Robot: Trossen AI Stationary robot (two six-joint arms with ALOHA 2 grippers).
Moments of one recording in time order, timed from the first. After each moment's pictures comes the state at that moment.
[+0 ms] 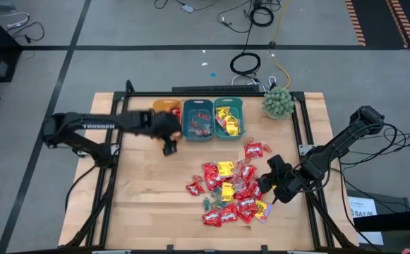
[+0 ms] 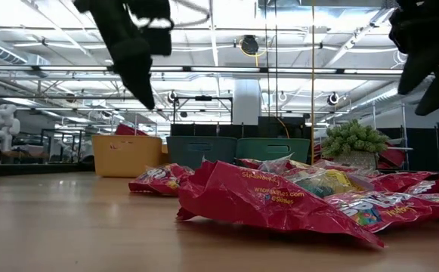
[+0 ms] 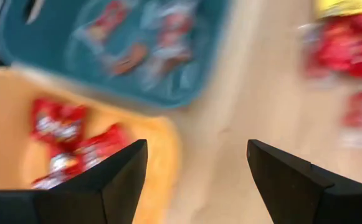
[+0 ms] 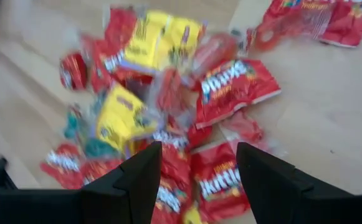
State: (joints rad) left arm 0.16 1.35 1.02 -0.74 -0.13 -0.07; right arm 0.68 1.19 0.75 -0.72 0.48 1.74
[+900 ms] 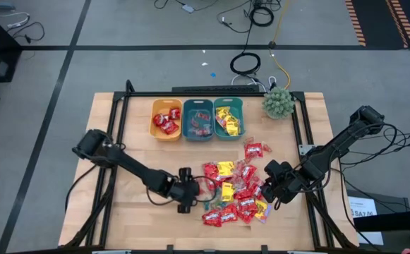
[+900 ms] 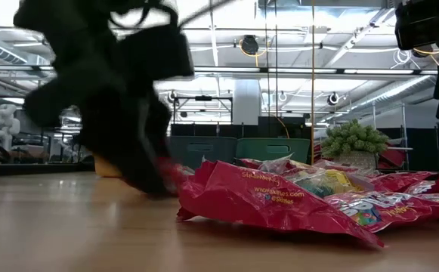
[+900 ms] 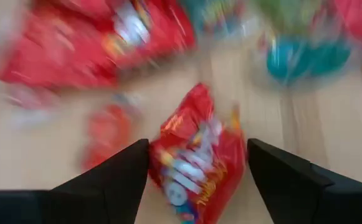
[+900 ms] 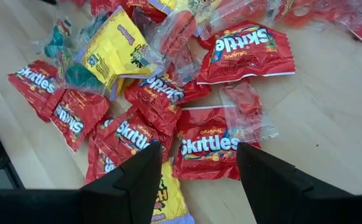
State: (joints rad) left arm -0.43 1.88 1.02 -0.20 -0.27 -0.31; right arm 0.68 1.19 0.75 -0.72 0.33 1.44
